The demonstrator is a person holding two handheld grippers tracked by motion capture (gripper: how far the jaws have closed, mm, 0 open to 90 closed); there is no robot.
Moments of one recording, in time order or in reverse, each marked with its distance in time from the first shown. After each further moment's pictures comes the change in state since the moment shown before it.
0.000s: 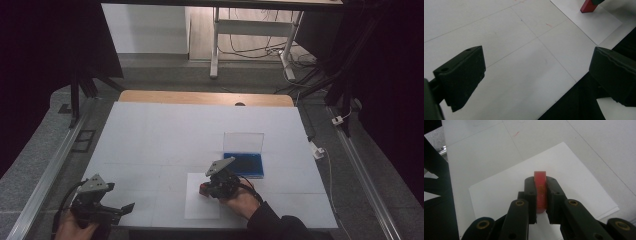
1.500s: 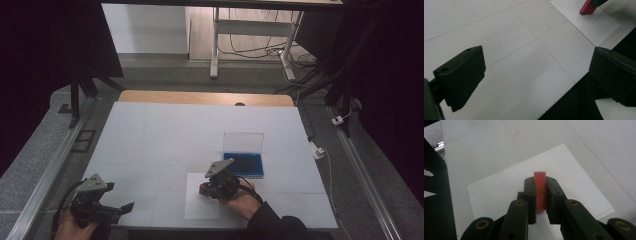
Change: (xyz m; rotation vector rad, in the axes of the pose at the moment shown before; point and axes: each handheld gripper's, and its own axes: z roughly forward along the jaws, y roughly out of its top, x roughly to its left) left arm 0.002 0.000 -0.001 -0.011 -0.009 -0.013; right arm 0.004 0.001 -0.001 0.009 -0.030 -0.043
